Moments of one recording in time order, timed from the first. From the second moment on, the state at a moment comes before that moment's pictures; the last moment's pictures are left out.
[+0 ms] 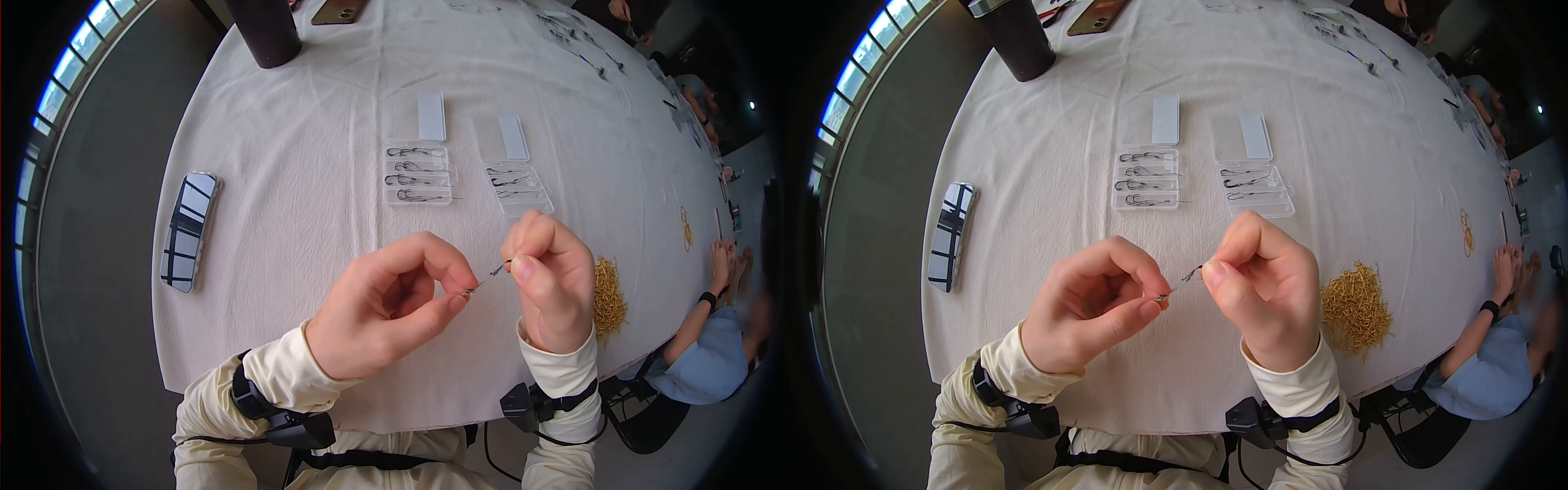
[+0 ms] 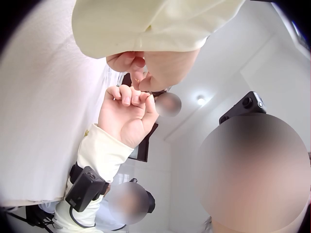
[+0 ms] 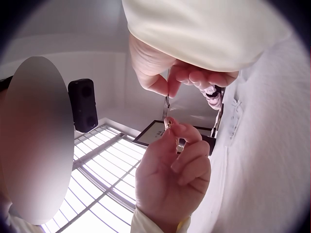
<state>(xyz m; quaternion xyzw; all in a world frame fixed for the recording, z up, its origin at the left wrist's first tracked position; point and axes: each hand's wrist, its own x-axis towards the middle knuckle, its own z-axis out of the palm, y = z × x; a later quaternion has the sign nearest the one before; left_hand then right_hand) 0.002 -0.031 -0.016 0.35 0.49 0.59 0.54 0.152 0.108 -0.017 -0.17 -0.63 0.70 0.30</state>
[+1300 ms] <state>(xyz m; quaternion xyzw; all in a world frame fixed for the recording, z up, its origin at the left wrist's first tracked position) 0.002 -0.031 -0.016 0.29 0.55 0.60 0.51 0.144 0.098 -0.022 -0.20 -0.63 0.68 0.32</state>
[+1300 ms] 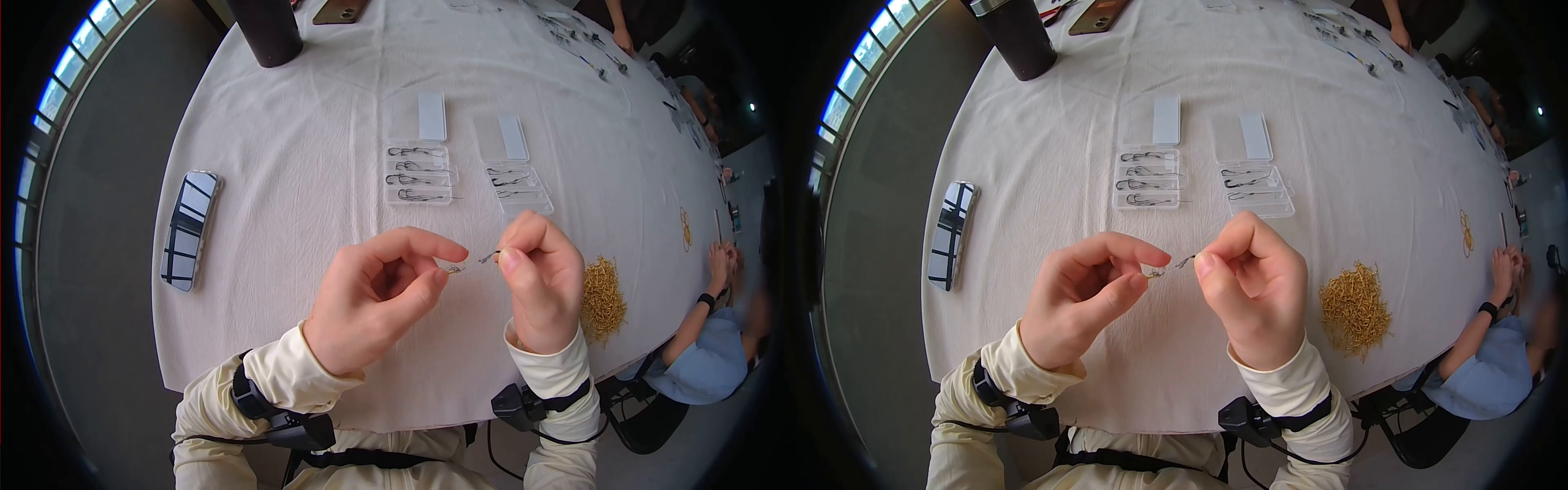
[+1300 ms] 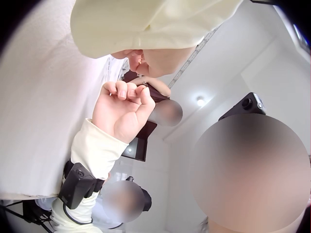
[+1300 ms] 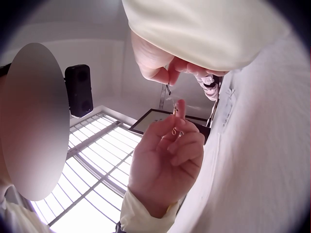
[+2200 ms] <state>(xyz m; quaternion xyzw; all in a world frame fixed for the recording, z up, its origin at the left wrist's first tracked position) -0.005 -0.030 -0.012 0.27 0.55 0.63 0.48 0.143 0.099 -0.023 -0.24 -0.66 0.67 0.24</state>
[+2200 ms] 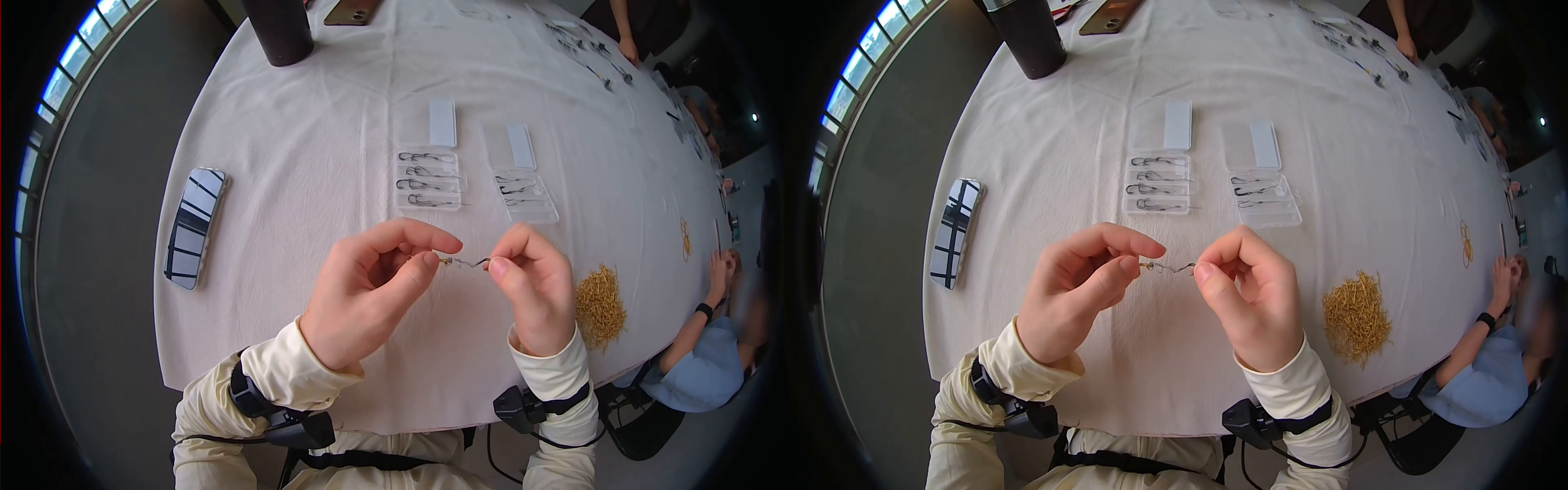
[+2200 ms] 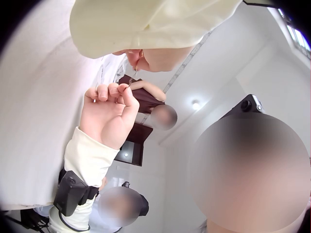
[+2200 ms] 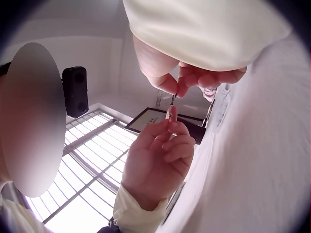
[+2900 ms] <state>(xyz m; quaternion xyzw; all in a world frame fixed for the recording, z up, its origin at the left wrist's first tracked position) -0.015 -0.028 -0.009 0.45 0.65 0.58 0.18 0.140 0.101 -0.032 -0.21 -0.77 0.56 0.21</state>
